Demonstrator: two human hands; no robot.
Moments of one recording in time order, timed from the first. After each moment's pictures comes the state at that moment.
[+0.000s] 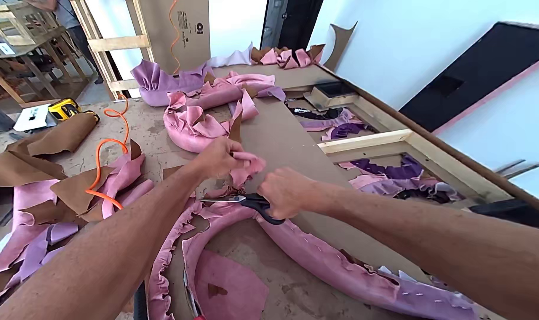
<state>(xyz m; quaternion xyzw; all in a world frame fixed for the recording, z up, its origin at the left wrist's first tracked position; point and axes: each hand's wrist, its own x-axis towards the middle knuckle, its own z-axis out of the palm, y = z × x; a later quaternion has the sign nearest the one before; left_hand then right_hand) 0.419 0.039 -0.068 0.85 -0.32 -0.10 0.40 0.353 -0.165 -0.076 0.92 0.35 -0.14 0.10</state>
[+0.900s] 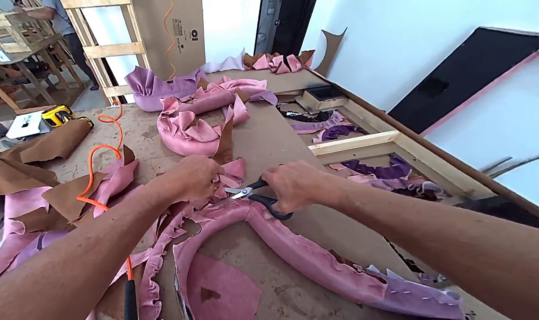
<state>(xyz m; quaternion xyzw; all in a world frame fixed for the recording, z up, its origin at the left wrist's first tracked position) 0.388 0.059 -0.050 0.92 -0.38 -0.10 0.01 0.357 -0.203 -0.063 0.95 0.25 -0.14 0.13</state>
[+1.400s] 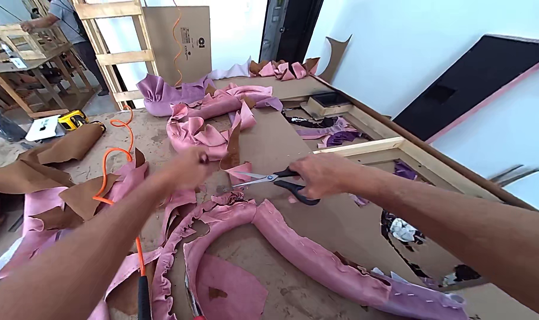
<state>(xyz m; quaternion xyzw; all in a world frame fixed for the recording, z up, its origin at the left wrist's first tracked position) 0.386 0.090 -0.034 0.93 -0.17 -0.09 0.31 0.371 -0.247 -0.043 0.96 0.22 -0.12 0.10</state>
